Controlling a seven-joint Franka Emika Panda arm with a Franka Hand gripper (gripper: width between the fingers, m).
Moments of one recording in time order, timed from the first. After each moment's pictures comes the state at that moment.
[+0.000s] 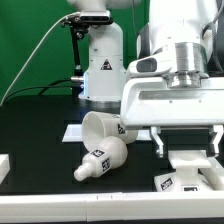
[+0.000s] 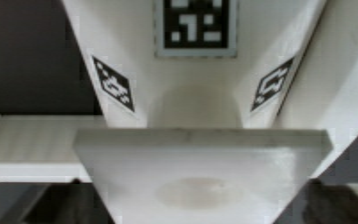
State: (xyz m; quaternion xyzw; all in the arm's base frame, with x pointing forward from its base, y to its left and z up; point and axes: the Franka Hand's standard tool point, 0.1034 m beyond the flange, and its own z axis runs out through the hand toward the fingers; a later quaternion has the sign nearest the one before) arm 0.618 0.091 0.063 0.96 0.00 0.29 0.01
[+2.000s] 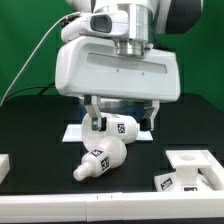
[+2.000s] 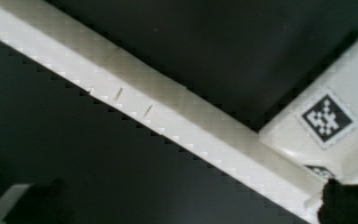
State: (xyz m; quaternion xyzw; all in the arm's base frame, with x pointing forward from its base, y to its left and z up) arm 0.621 -0.006 0.109 0.94 0.29 0.17 0.07
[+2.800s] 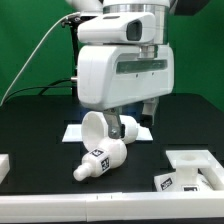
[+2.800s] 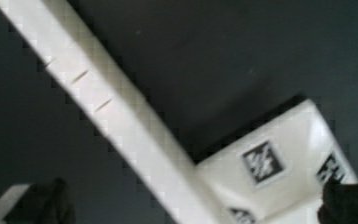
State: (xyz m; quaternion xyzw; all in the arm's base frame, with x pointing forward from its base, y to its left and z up) arm 0.621 0.002 0.106 0.88 0.47 0.03 0.04
